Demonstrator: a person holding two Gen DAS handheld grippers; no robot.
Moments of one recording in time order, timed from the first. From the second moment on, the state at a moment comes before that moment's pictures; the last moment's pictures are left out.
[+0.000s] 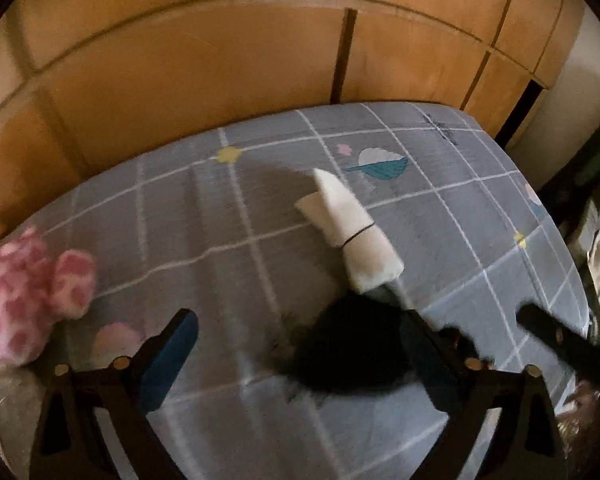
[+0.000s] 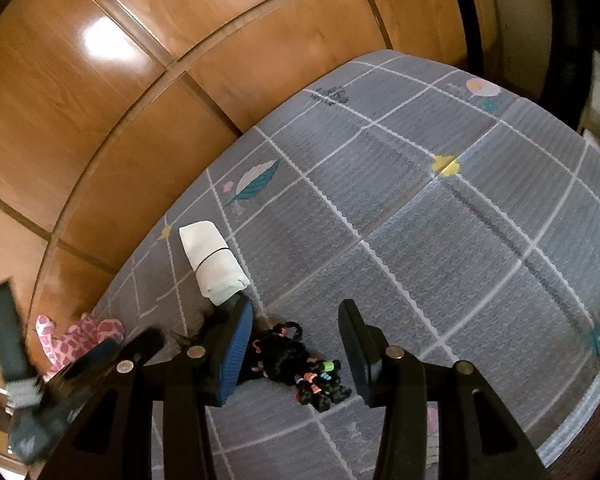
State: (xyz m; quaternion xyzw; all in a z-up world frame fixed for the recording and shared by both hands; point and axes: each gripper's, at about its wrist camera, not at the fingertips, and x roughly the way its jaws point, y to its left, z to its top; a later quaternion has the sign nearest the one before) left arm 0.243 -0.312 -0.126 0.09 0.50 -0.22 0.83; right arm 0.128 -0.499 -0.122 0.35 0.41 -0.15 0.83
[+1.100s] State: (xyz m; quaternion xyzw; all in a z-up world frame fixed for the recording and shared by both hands) left arm 0.297 -0.311 -0.137 0.01 0.51 -0.25 0.82; right arm 0.154 -0.473 -0.137 0.28 0.47 -0.10 0.83
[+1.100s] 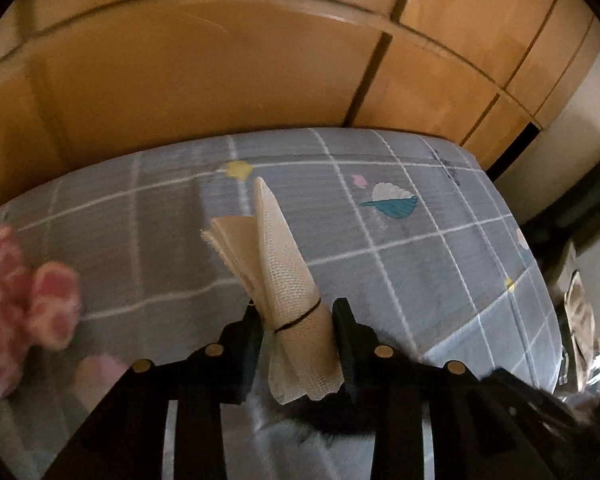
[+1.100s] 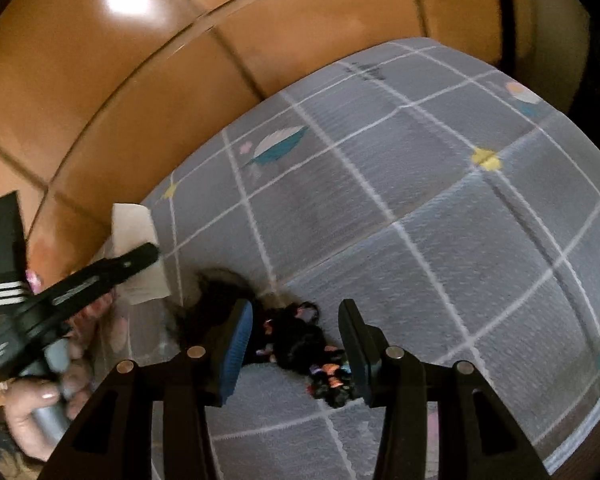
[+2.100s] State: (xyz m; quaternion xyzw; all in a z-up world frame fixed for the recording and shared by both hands) left arm 0.159 -0.227 -0.101 0.07 0.46 -0.27 0.84; right arm 0.180 -0.401 -0.168 -0.01 0.52 -0.10 0.85
